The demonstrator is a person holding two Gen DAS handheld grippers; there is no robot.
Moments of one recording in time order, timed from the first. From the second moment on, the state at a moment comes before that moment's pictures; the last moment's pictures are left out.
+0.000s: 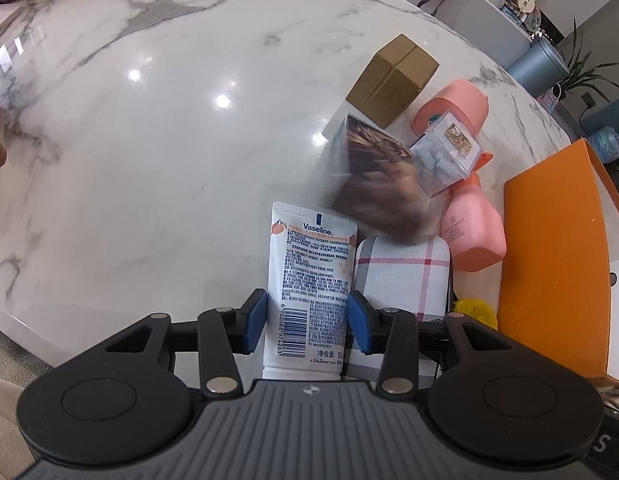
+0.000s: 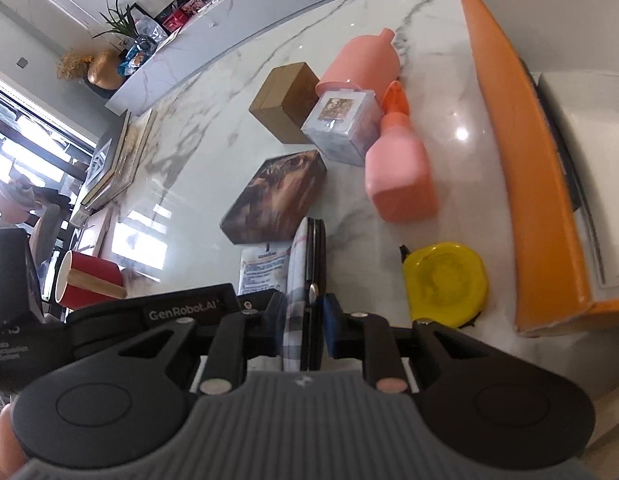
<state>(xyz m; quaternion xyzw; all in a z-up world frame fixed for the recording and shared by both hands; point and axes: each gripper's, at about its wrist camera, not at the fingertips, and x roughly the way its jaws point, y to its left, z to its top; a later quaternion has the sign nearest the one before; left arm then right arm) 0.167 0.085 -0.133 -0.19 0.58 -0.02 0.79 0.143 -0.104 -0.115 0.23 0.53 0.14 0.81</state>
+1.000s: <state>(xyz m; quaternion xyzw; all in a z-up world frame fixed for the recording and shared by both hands) 0.164 0.065 -0.131 -0.11 0.57 -0.04 0.81 0.143 -0.092 -0.110 0.10 0.53 0.12 0.84</state>
